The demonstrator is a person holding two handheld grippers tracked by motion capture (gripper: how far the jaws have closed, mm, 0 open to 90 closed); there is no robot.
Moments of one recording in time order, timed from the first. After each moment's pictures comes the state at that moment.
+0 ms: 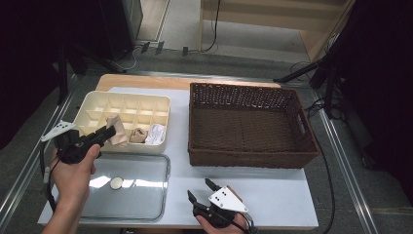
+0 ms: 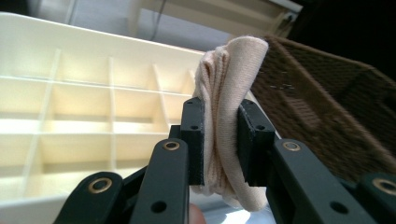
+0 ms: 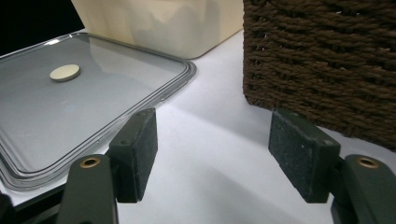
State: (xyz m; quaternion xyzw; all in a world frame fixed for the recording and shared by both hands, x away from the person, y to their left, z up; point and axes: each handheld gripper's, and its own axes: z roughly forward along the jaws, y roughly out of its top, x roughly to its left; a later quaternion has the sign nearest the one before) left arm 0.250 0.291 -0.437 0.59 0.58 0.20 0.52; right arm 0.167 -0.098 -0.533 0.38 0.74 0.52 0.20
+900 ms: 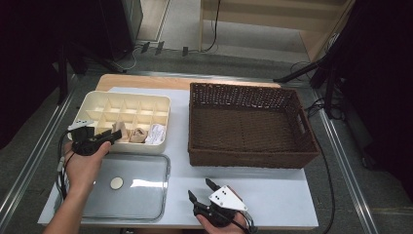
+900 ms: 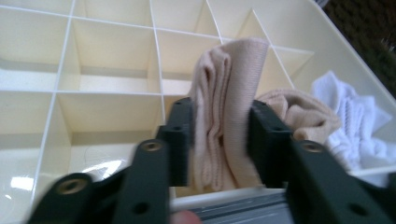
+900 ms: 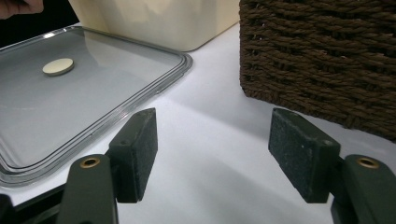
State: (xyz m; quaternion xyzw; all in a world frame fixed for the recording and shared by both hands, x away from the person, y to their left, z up) left arm 0.289 0.298 -0.482 0.60 0.64 0.17 0.45; right arm 0.170 -0.100 -0.537 0.38 0.74 0.52 0.19
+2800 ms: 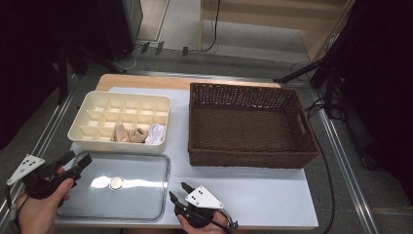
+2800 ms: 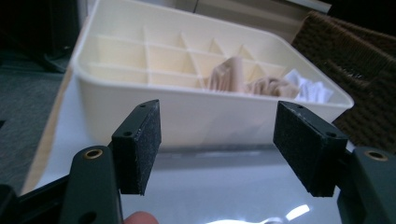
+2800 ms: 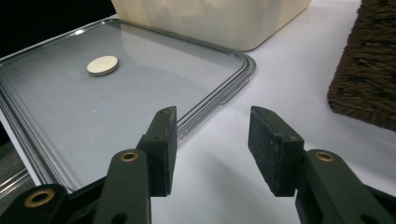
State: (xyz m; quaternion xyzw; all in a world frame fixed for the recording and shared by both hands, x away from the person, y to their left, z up) left arm 0.168 0.354 -0.494 0.58 0.59 0.26 0.50; right arm 0.166 -0.046 -0.536 0.36 0.76 0.51 0.16
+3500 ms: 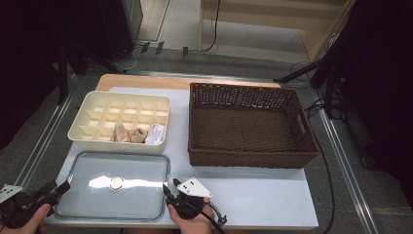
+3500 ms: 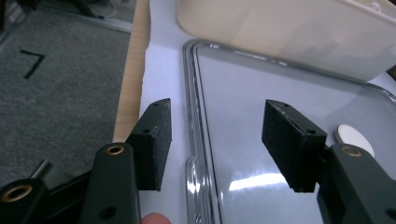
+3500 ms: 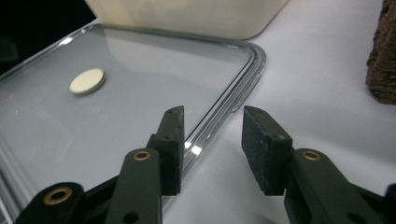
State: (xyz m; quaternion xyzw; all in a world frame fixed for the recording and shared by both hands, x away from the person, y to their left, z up) left arm 0.120 0.399 -0.538 0.57 0.65 0.22 0.45; right arm 0.186 -0.018 -0.543 0.44 0.74 0.50 0.12
